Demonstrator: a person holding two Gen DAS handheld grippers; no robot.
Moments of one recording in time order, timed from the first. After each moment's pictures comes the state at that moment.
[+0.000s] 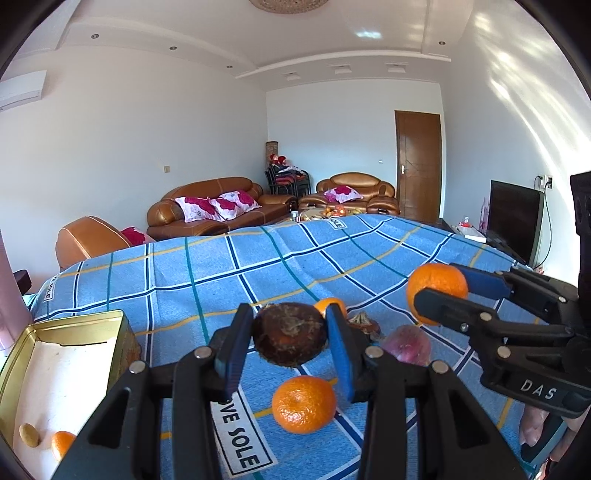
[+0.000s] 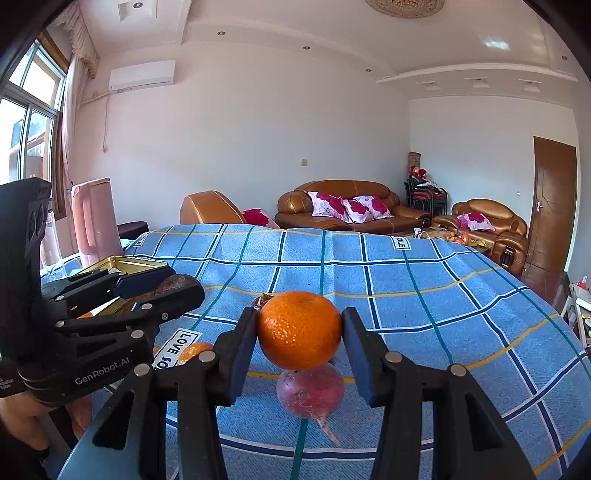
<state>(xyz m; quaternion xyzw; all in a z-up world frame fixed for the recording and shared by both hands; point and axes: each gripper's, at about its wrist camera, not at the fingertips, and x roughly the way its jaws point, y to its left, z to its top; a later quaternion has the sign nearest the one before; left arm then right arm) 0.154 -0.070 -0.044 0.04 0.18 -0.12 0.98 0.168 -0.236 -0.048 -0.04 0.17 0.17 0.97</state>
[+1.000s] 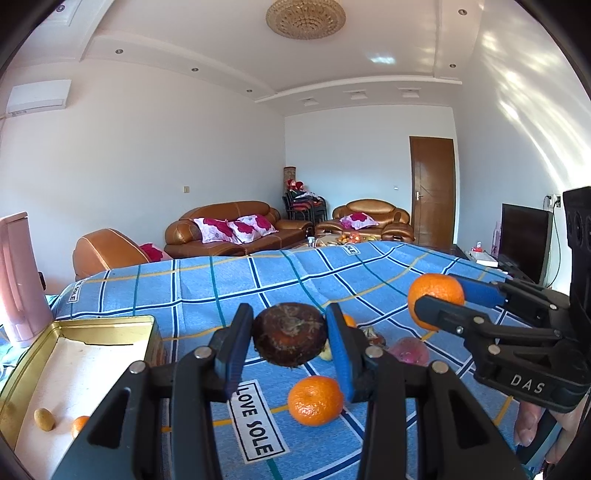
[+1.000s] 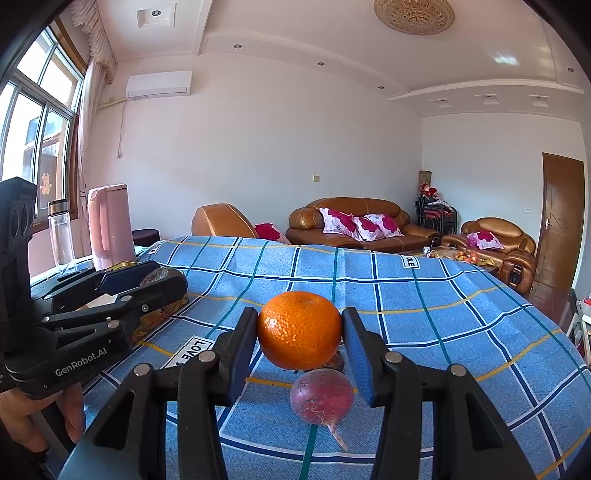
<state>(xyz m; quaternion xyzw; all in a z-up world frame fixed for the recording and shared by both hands) 0.118 -0.060 -0.037 0.02 0.13 -0.08 0.99 0.153 -0.234 -0.045 -0.05 0.14 0.19 0.97</state>
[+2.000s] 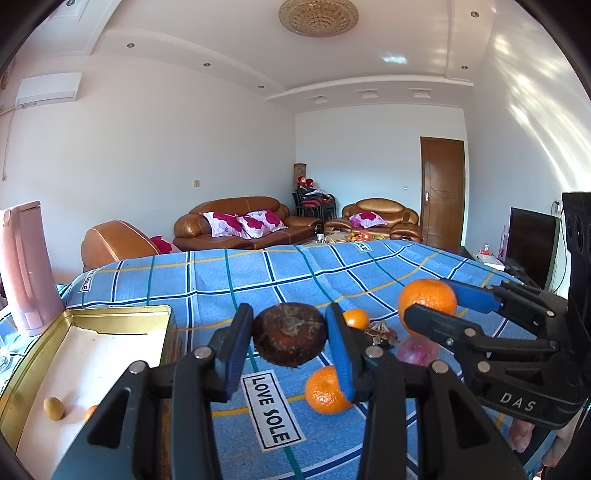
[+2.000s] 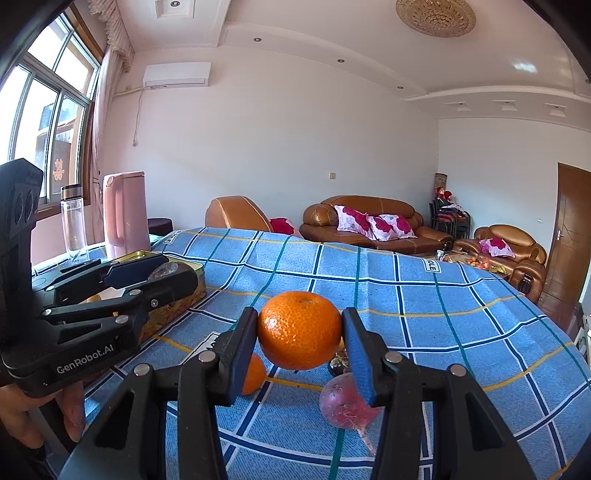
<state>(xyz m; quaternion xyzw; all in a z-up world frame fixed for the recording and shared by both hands) 0.113 -0.043 -0.037 0.01 0.14 -0.07 0.99 0.154 -0.210 -0.046 -0.07 0.14 0.22 0.96</state>
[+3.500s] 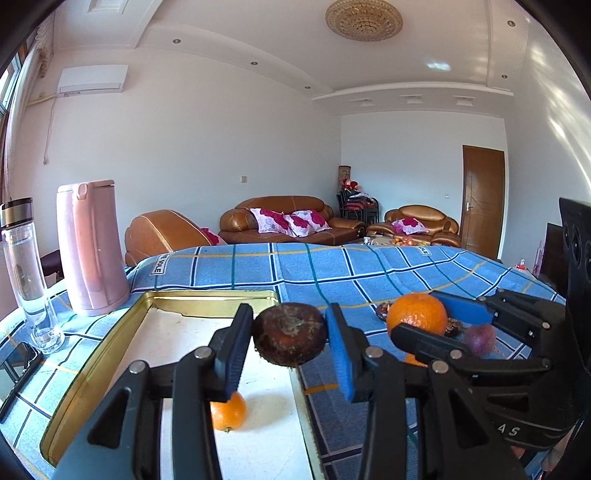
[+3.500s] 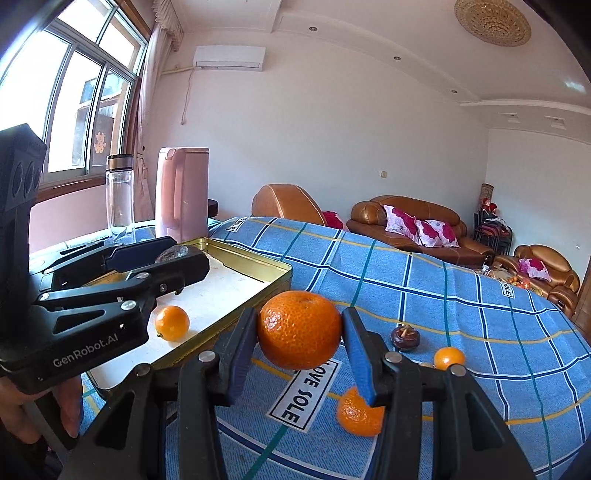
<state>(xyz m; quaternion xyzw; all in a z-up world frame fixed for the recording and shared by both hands) 0.079 0.049 -0.038 -0.01 0.14 0.02 0.99 0.147 -0.104 -0.052 -0.12 0.15 0.30 0.93</state>
